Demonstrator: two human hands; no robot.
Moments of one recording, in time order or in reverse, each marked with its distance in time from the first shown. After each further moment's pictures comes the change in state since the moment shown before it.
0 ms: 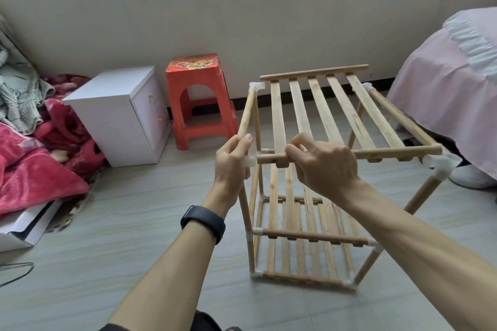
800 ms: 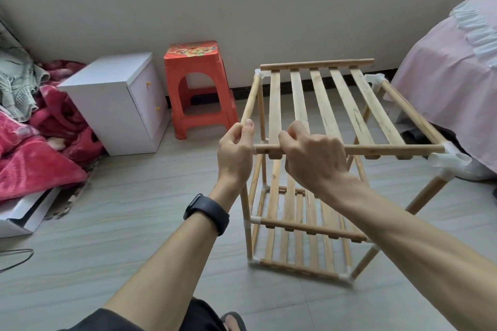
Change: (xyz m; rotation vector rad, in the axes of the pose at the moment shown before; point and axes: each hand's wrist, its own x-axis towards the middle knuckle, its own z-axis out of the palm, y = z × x) left_hand -0.003 -0.006 0.011 0.149 0.133 0.121; right_hand 0.016 -0.032 -0.016 -0.036 -0.281 0.194
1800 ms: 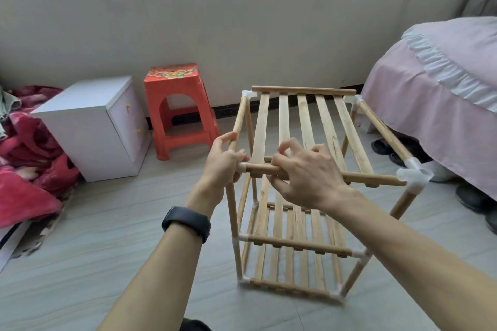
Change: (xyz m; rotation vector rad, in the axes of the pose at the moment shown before) left_hand 0.016 0.020 -0.010 -0.009 -0.295 -0.299; right_hand -0.018 0.017 -0.019 0.107 -0.313 0.052
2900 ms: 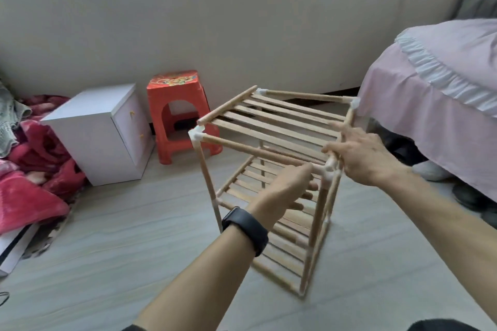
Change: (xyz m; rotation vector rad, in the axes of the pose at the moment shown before) left_hand -0.078 0.033 0.118 0.300 -0.393 -0.199; right_hand -0.035 0.121 -0.020 -0.005 -0.158 0.177
